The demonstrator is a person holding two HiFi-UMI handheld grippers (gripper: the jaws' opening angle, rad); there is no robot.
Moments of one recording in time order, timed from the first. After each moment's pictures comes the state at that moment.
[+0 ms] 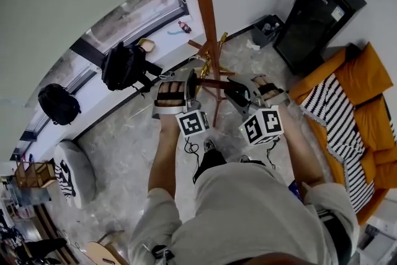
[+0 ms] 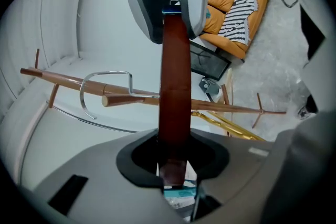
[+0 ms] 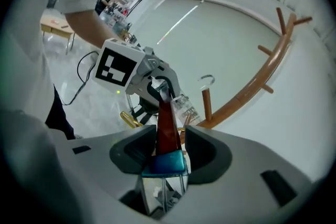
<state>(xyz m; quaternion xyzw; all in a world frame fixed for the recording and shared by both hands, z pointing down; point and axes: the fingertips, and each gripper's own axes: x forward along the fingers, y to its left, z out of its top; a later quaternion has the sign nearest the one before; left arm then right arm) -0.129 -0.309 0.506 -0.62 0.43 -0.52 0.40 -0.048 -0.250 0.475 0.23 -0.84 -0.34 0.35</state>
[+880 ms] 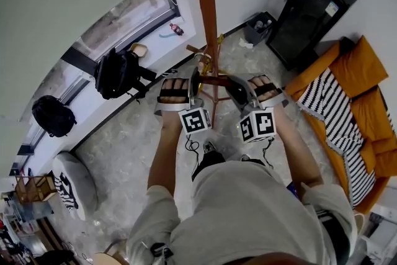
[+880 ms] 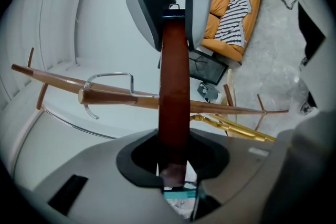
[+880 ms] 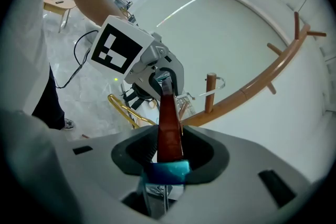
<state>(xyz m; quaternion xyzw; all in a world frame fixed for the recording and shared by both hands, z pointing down) -0.123 -0.342 0.519 -0.65 0.40 -0.49 0.43 -0.054 -0.284 0.495 0.28 -0.78 -0.37 0.41</state>
